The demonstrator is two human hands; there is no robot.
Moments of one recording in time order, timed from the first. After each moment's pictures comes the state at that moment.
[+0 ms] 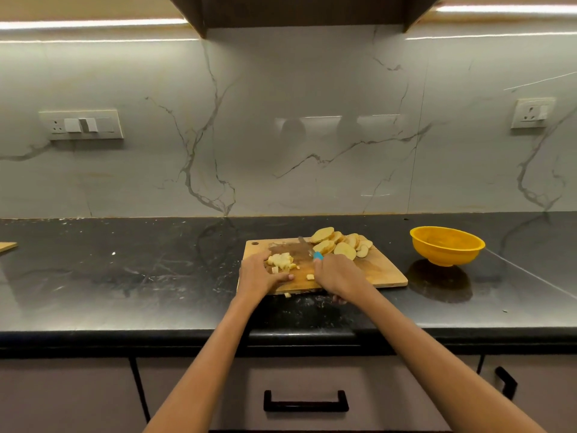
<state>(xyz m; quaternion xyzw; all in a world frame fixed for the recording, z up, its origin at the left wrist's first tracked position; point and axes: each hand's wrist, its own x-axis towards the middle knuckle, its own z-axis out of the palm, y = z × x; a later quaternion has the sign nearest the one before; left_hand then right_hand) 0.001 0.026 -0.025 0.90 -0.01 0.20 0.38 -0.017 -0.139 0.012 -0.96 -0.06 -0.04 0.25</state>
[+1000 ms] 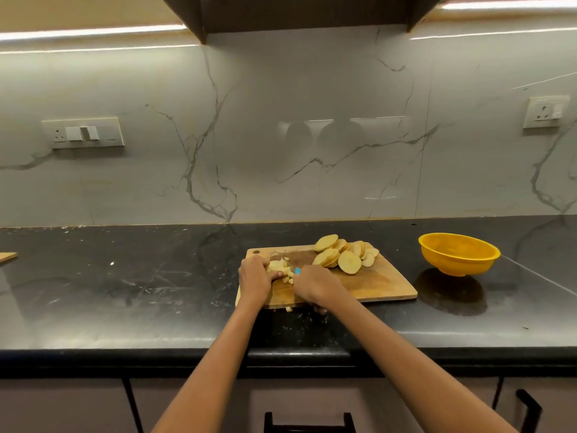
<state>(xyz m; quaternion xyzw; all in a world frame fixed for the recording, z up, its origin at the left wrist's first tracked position) 0.034 0.026 -0.024 0.91 0.05 0.26 0.34 0.002 -0.103 0.011 -0.98 -0.10 0.01 0.18</state>
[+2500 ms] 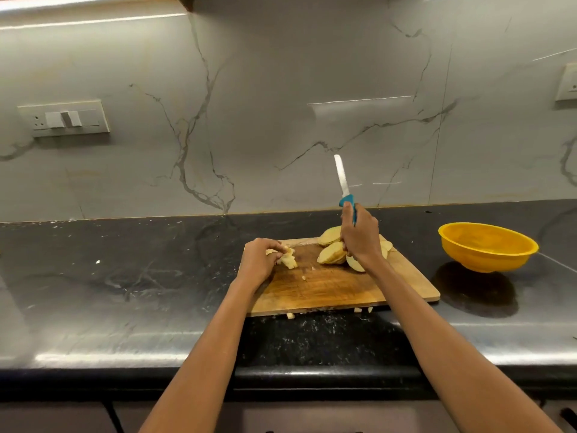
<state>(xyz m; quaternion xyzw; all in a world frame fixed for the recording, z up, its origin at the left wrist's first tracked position) 0.088 0.035 -0.019 0.91 -0.04 0.20 0.37 0.106 -0.158 0.010 -0.79 -0.09 -0.31 0.52</state>
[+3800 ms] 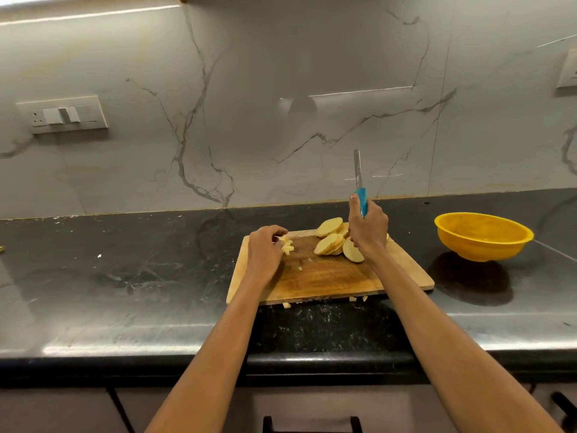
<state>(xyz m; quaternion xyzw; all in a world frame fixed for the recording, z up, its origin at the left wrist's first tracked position) 0.078 0.012 -0.019 0.88 -0.04 0.32 0.34 0.120 -0.172 -0.003 -0.76 0.00 -0.33 0.56</state>
